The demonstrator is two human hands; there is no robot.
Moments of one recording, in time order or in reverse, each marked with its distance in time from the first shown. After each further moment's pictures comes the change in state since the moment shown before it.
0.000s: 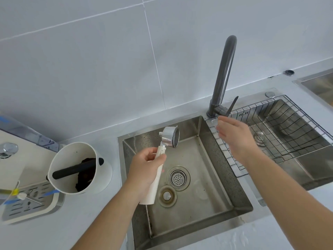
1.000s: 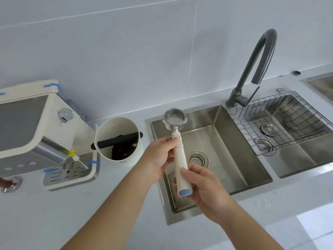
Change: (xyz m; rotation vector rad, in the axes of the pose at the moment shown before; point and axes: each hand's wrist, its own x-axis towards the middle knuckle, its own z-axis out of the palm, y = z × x) left_hand -0.053 -0.017 -0.110 -0.334 -0.296 -0.091; right_hand -0.247 0.079 0.142 0.209 -0.449 0.275
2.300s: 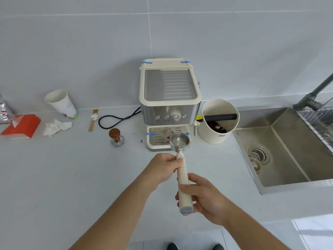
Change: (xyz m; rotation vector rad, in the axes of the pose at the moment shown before) left_hand -0.145 -0.055 -0.363 0.514 0.098 0.035; right_hand -0.012 0.209 0.282 -0.329 -0.211 0.189
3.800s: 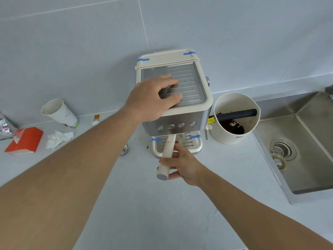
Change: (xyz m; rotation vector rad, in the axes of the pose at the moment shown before) left_hand 0.094 0.140 -0.106 0.719 0.345 0.621; right_hand 0.150 -0.050 0.014 0.047 -0.032 -0.107
